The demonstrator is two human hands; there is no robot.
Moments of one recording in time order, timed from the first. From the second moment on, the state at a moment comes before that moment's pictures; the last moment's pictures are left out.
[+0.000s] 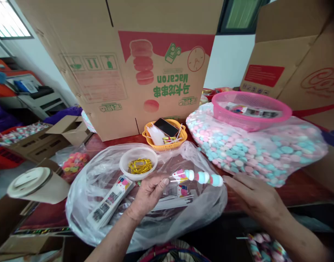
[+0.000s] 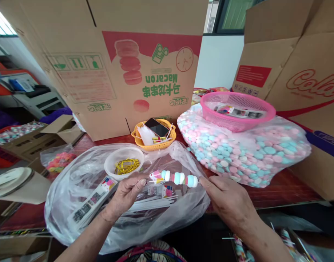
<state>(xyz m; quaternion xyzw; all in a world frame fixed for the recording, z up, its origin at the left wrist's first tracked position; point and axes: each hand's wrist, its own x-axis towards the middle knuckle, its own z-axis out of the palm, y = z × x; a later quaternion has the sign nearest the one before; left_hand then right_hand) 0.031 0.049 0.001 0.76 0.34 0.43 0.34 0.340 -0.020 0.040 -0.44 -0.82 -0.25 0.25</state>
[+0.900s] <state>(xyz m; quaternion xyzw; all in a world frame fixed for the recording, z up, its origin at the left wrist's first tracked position) 0.058 0.058 0.040 0.74 0.26 0.22 0.58 0.292 0.003 0.021 -0.35 -0.92 0.07 0.15</state>
